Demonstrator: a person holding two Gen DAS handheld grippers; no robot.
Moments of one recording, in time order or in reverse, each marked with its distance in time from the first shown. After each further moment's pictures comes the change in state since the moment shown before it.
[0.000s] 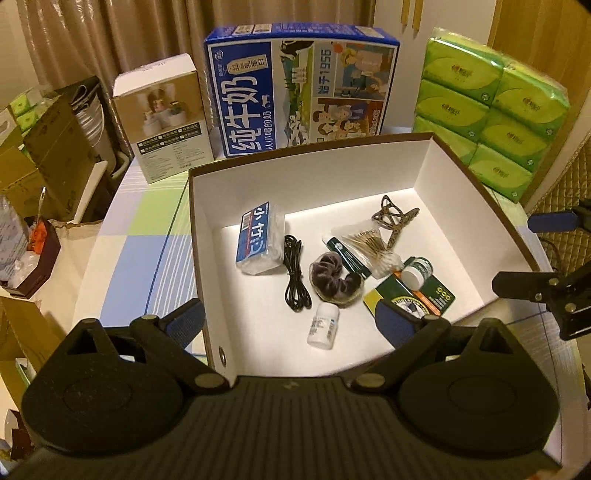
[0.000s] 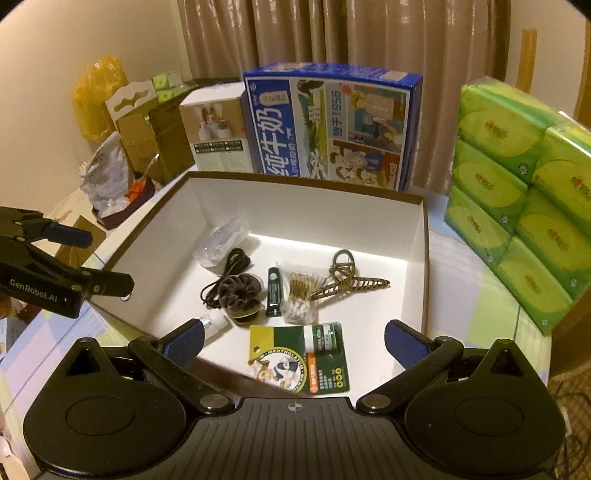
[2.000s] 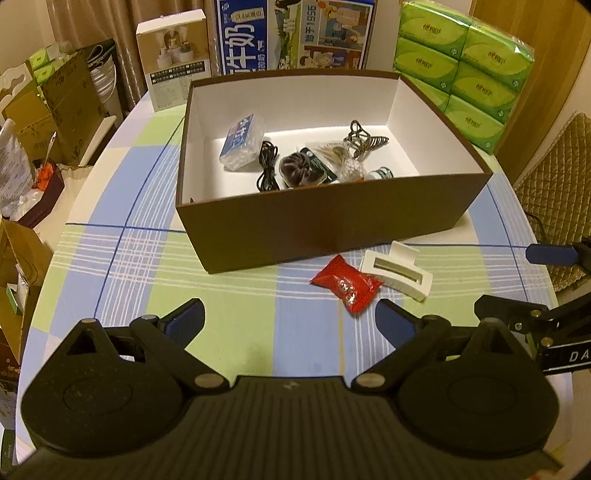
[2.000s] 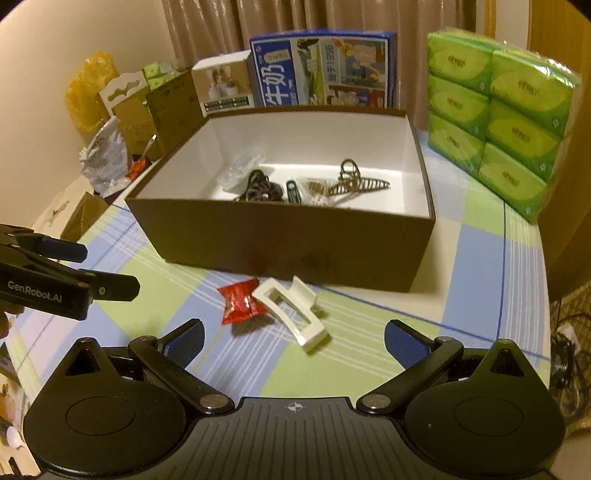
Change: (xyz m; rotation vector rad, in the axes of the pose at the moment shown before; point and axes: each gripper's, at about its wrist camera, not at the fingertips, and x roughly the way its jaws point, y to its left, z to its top) left arm -0.044 -0.041 -0.112 -0.076 0.062 -0.002; right arm -0.044 0.044 -0.120 0.095 0.053 -0.029
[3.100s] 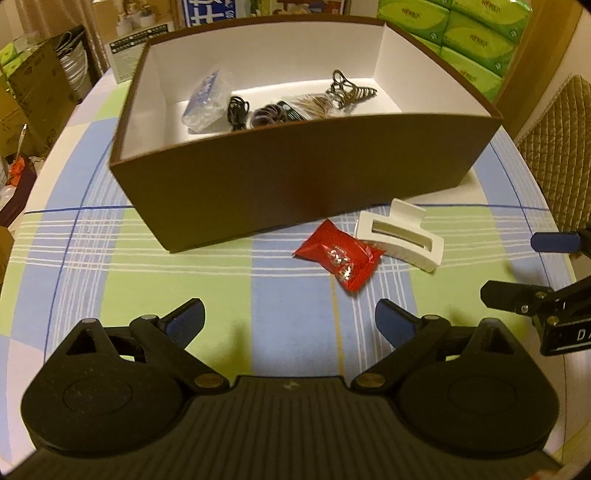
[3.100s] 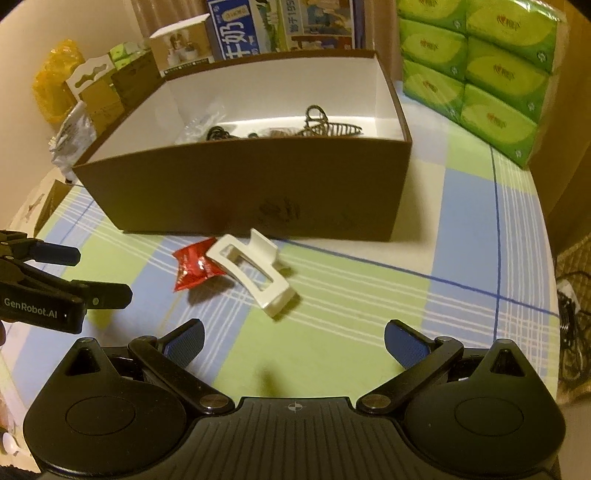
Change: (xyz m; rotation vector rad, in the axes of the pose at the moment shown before) left arm 0.063 -0.012 -0.013 0.069 0.082 -0.044; right arm 0.036 -0.025 -0.023 0.082 0.093 -0.053
